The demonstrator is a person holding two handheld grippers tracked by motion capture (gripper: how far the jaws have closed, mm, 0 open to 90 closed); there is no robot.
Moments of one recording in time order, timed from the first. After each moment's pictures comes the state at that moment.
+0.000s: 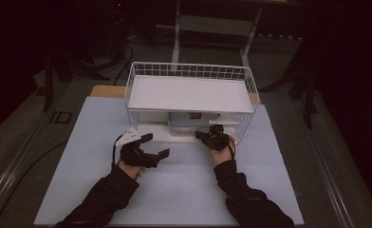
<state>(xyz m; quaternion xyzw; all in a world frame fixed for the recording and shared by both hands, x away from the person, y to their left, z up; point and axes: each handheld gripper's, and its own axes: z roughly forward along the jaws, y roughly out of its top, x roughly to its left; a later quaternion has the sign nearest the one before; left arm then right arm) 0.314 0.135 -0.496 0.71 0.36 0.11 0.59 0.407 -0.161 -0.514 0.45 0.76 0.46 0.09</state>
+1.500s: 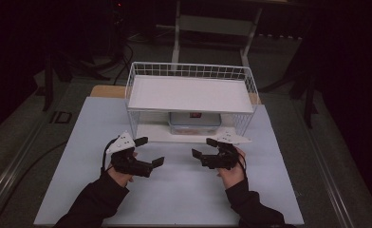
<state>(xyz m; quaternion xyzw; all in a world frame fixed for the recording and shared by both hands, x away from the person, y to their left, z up) 0.282 0.149 -0.474 0.74 0.32 0.13 0.58 0.332 -0.179 -0.489 0.35 0.77 0.52 0.11</state>
